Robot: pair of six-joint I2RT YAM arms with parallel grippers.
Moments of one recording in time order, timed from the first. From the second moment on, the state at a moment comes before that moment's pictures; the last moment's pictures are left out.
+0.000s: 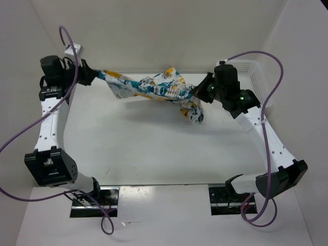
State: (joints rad) left arm 0.23 1.50 1.43 -0.32 0.66 0.07; right arm 0.39 1.32 1.45 -0.69 -0.04 0.87
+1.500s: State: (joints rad) left arm 0.27 1.88 2.41 -0.72 0.85 0.04; right arm 0.34 1.44 1.51 -0.64 -0.22 0.77
